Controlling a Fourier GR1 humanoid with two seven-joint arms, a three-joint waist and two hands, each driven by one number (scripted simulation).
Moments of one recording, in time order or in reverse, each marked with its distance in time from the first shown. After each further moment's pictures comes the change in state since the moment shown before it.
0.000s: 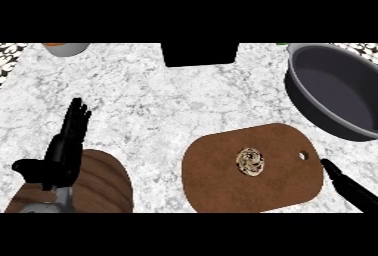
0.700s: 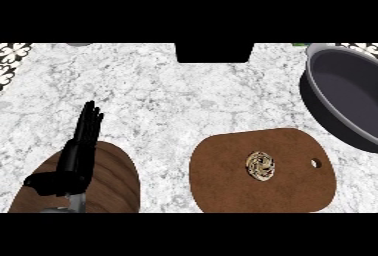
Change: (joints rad) left arm 0.029 -0.058 -0.056 -0.035 -0.030 -0.004 -0.058; right arm 0.609 0.131 0.234 -0.239 0.446 -0.107 -0.056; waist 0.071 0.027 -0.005
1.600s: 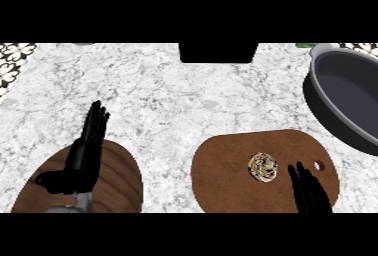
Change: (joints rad) left arm -0.011 -0.036 -0.005 0.025 -0.027 -0.002 -0.012; right arm -0.276 0.160 0.255 0.018 0.714 0.393 0.862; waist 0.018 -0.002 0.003
